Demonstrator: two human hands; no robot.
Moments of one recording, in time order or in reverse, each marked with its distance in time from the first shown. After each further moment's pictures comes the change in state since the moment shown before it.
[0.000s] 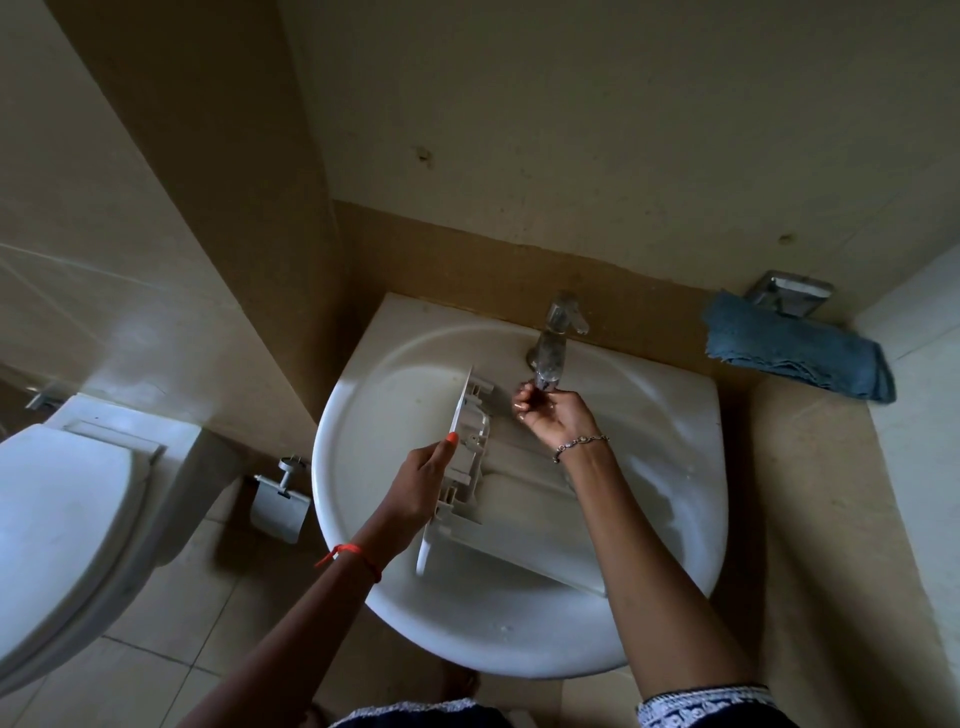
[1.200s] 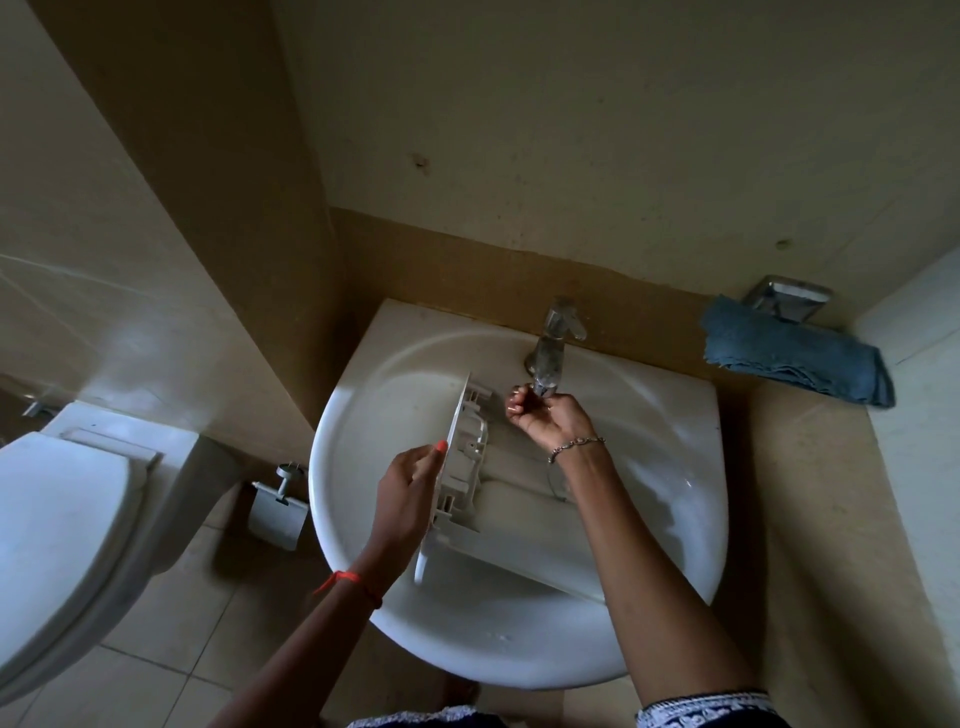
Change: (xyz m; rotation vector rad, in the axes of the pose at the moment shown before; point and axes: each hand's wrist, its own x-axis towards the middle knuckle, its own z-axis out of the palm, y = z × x) left_hand -0.012 0.003 0.004 0.058 0.320 0.045; right_hand -0.002 0.000 0.009 0.056 -0.016 0.026
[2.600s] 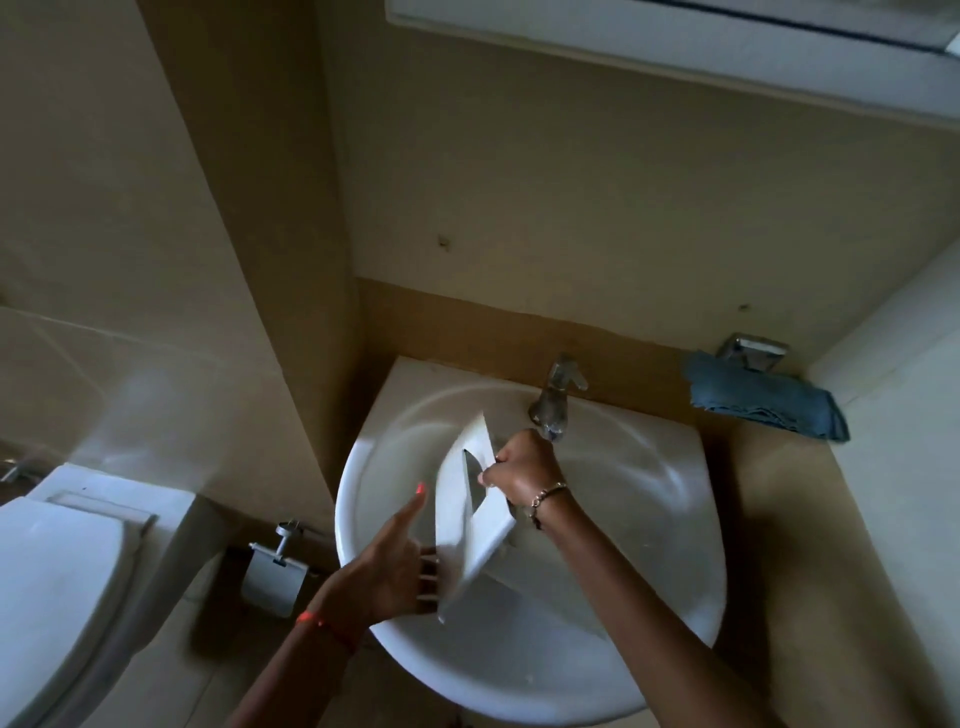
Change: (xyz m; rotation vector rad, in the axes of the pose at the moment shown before) left_hand -0.006 0.013 -0.060 -0.429 -0.467 -0.781; right_hand -0.093 0.045 0.049 -1.607 0.153 -0.598
